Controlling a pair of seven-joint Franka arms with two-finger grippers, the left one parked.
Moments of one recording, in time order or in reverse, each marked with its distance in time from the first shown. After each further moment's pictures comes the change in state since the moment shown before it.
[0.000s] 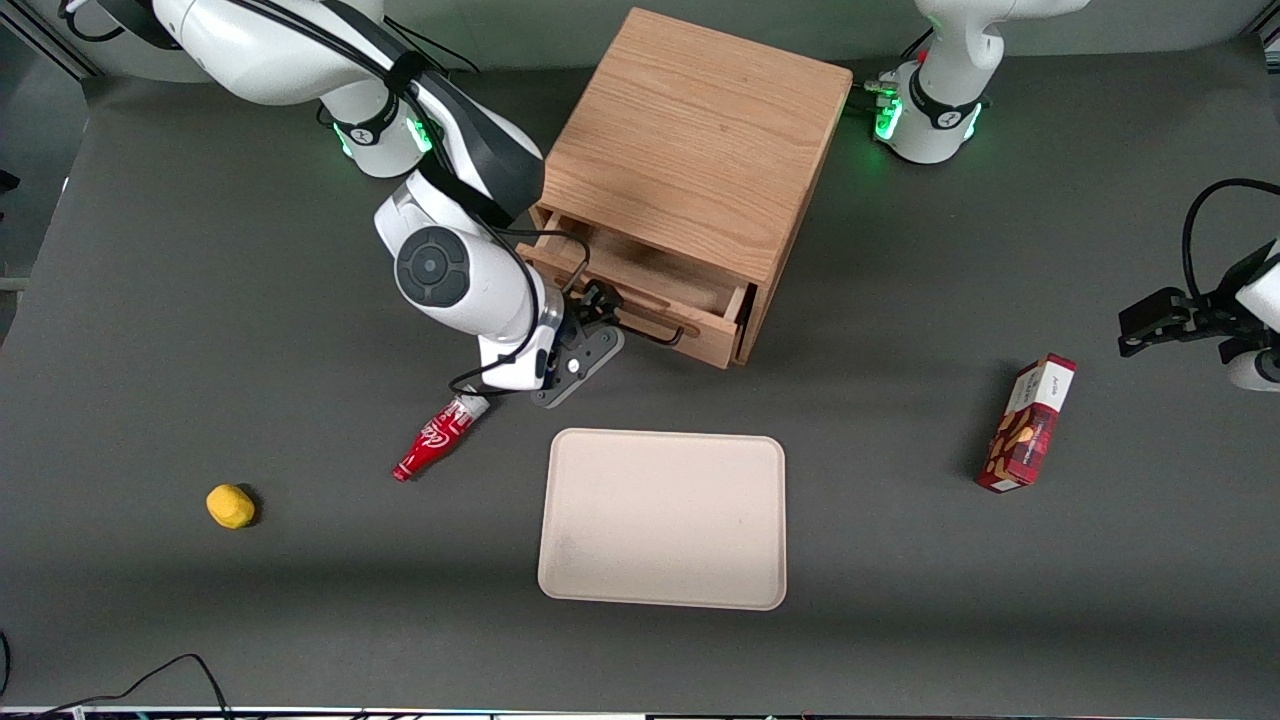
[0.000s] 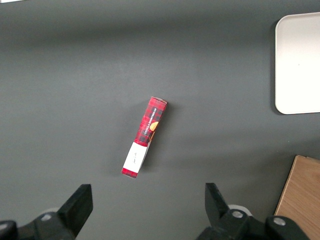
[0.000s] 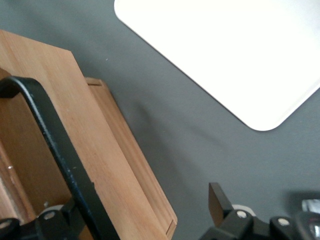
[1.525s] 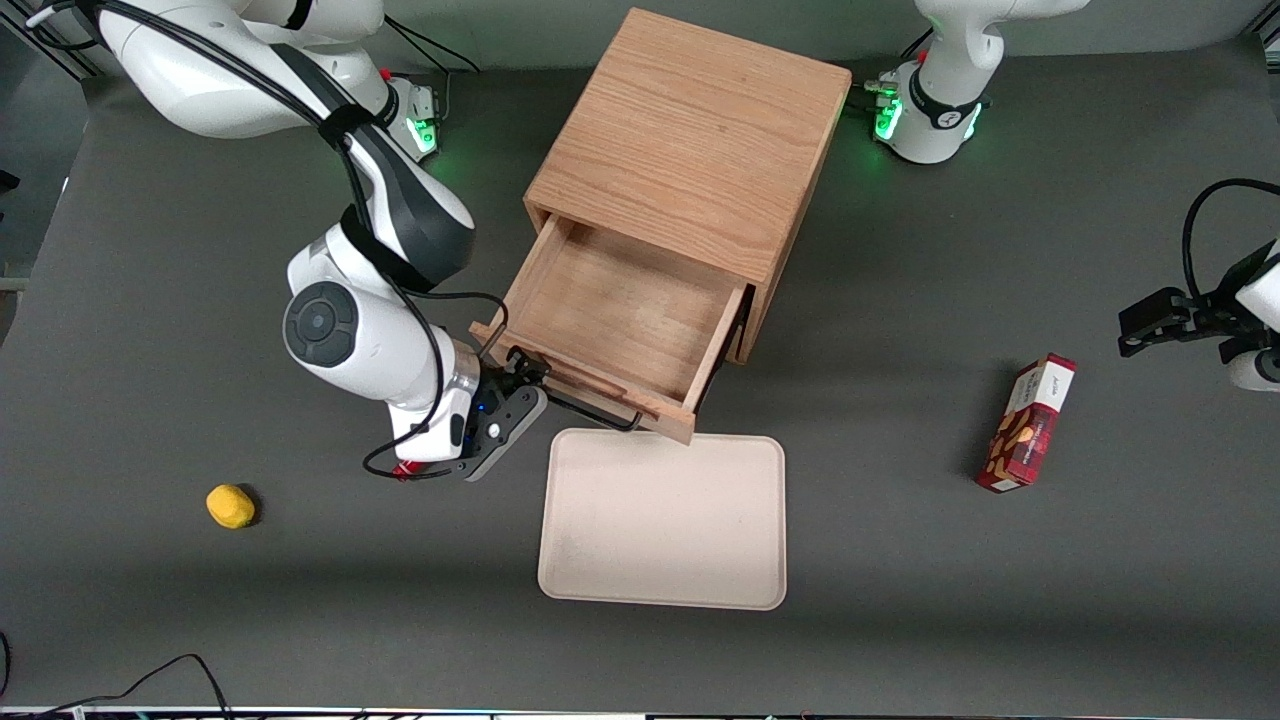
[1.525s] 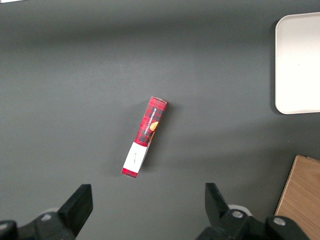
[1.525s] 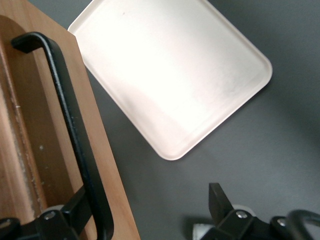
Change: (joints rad) arm -0.086 0.057 -0.058 0.124 -0.089 0.018 -0.278
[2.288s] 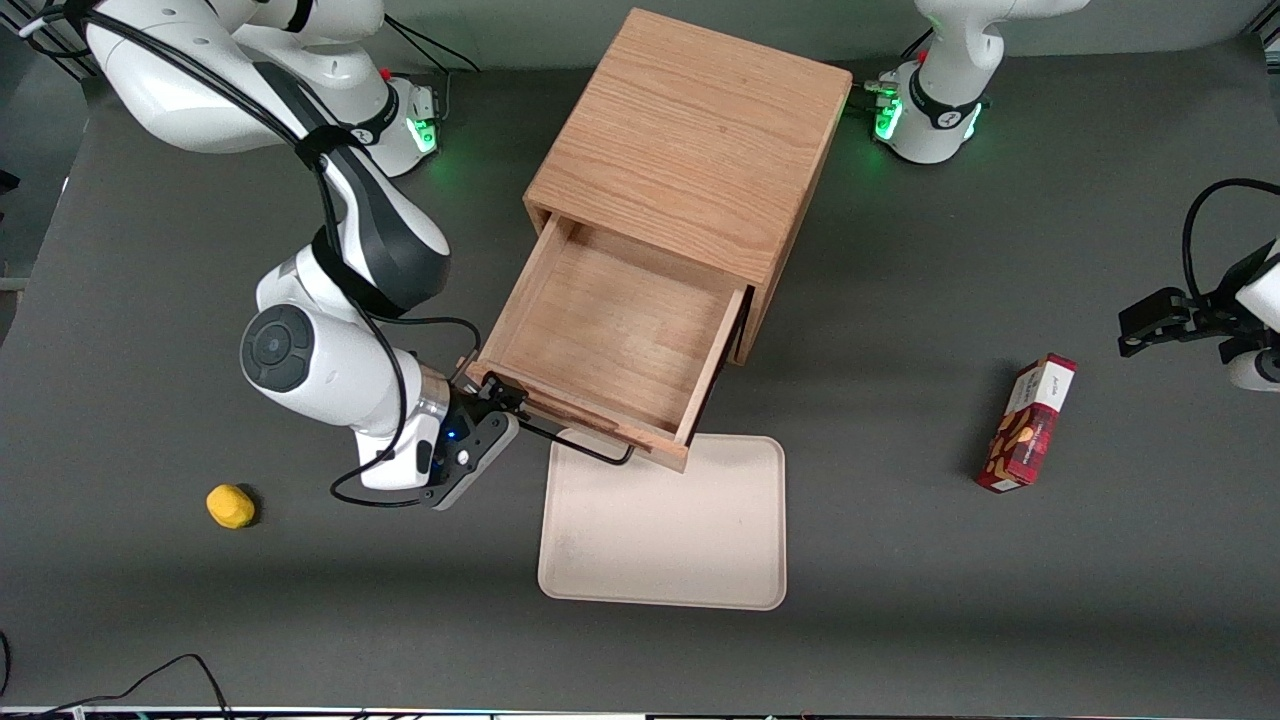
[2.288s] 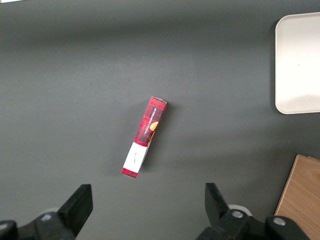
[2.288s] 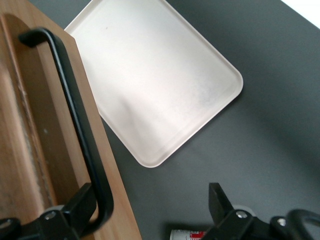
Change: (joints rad) arm -0.007 0.025 -0.027 0.064 0.005 -0.004 -0.018
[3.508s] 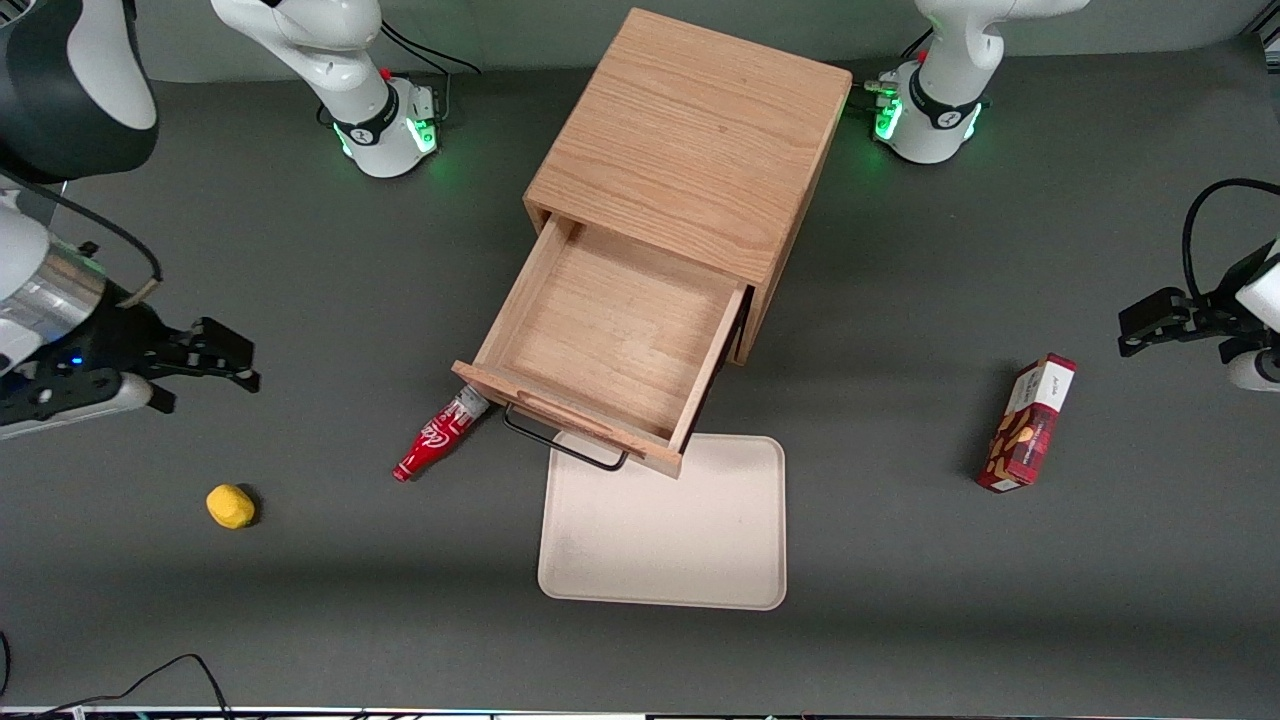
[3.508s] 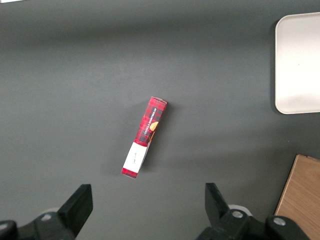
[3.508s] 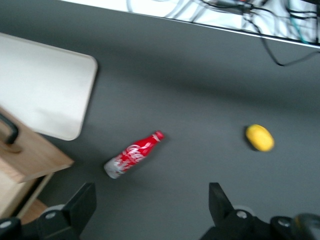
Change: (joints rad) arm -0.157 -0.422 -0.246 -0.070 0.031 -0.269 0.240
